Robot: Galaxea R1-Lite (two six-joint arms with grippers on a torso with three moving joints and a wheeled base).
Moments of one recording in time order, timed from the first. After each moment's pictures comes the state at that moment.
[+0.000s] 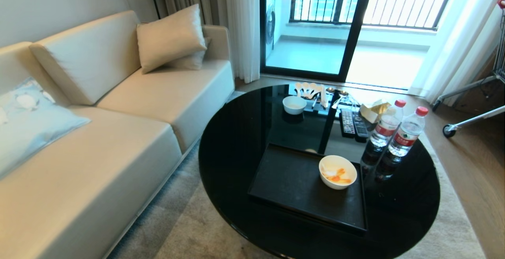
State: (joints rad) left arm 0.00 0.00 0.00 -0.01 0.01 -0.09; right arm 0.00 0.00 0.00 0.00 0.03 -0.04
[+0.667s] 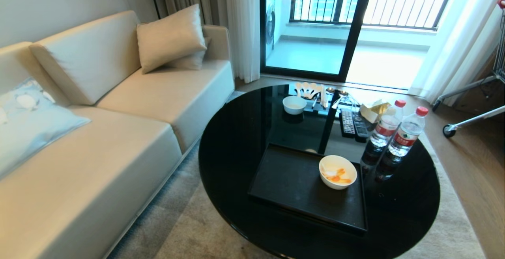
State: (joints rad) left arm 0.00 0.00 0.00 -0.01 0.01 -0.09; right arm 0.00 0.00 0.00 0.00 0.03 -0.04
